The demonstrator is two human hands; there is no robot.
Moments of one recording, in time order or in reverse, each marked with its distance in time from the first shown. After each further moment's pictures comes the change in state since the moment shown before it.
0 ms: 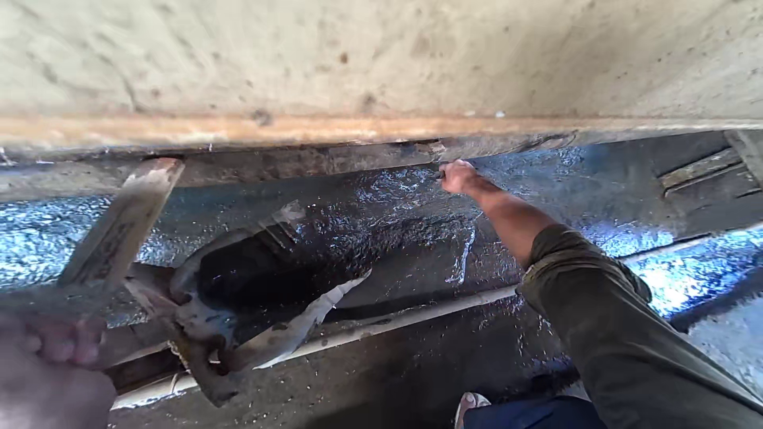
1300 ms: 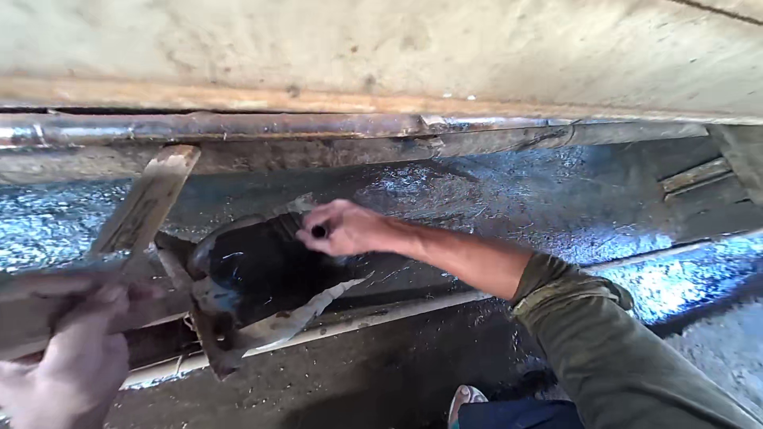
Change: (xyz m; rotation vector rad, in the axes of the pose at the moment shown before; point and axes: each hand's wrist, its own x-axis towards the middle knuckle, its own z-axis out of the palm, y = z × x) left_hand -0.003 0.029 0.018 -0.040 -0.310 0.237; right_hand -0.158 -0.234 -0.016 0.495 0.219 -1.061
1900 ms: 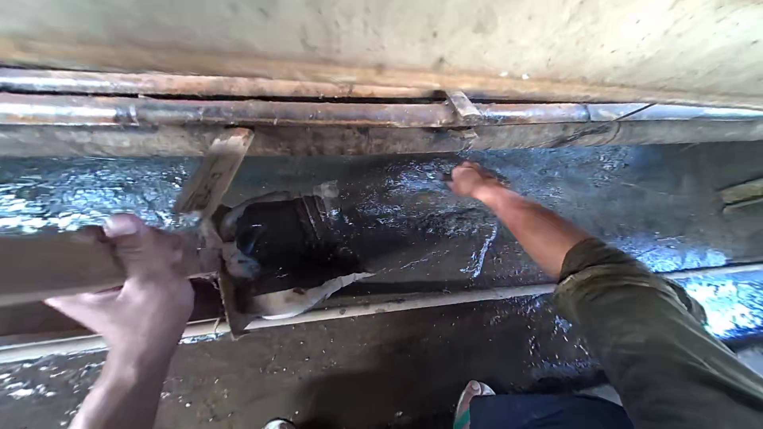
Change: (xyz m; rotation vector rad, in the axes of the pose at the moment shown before) left_hand 0.014 0.040 0.034 0.095 0.315 -0.015; right_hand -0.089 0.167 -0.080 -0.467 -0.236 0.963
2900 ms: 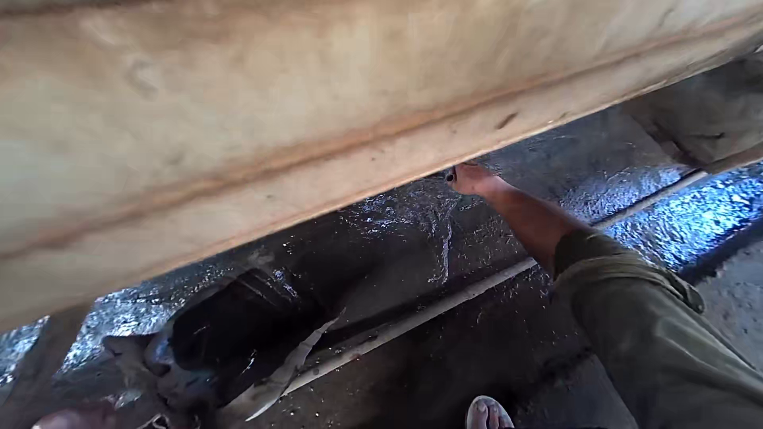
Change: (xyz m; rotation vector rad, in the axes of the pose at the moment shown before) left_hand -0.032 0.035 0.029 0.229 -0.221 0.033; right_hand -0.031 0.197 0.011 0.261 0.084 0.246
